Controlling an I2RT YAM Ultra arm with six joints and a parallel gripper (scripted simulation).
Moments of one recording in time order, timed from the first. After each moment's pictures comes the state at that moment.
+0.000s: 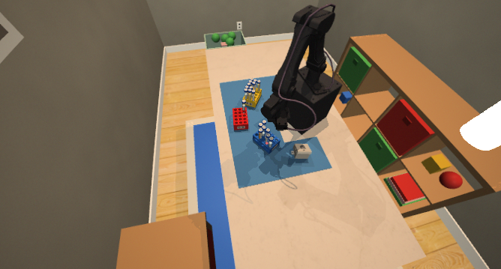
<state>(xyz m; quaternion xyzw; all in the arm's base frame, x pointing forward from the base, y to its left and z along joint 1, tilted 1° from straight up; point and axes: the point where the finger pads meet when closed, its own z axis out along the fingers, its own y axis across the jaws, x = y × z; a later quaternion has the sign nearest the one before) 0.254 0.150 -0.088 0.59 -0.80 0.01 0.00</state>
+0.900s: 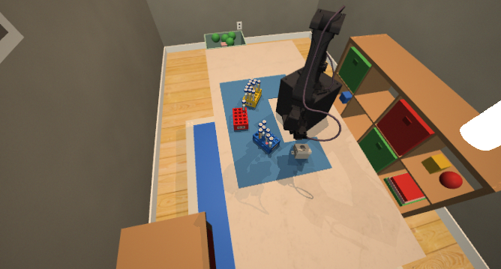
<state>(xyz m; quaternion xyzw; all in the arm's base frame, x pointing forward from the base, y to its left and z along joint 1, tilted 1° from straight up) 0.203 0.214 -0.088 0.60 -0.80 0.01 0.00</state>
